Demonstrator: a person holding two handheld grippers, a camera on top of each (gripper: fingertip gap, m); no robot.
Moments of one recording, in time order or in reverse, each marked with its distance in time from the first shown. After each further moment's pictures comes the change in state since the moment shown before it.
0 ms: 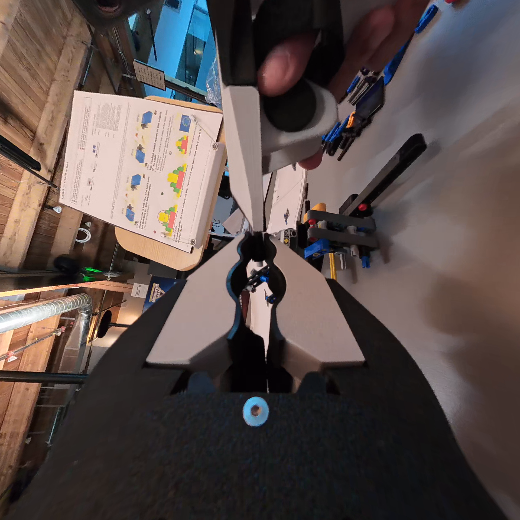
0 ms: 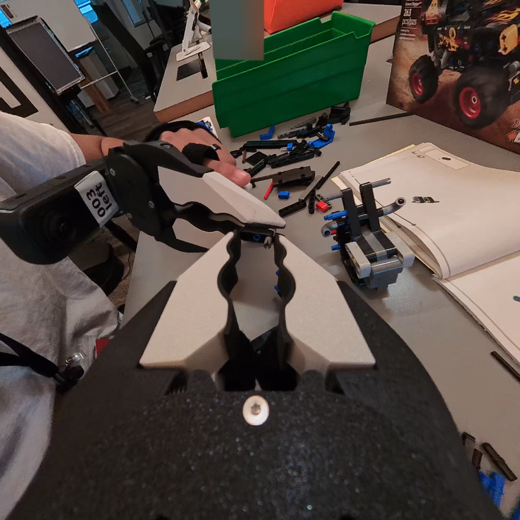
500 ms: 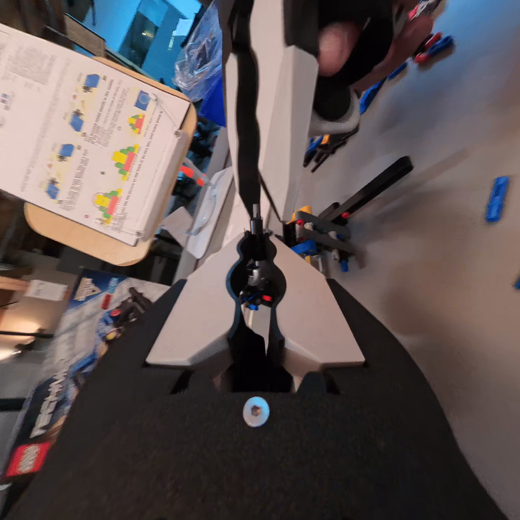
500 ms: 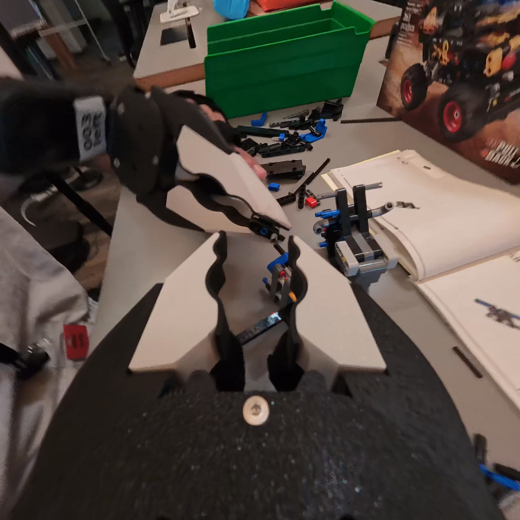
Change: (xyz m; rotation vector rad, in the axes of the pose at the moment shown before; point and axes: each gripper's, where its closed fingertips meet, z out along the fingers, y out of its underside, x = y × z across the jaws) left arm 0.007 0.007 0.004 0.021 0.171 -0.212; right arm 0.003 0.004 -0.001 -0.052 0.059 -0.108
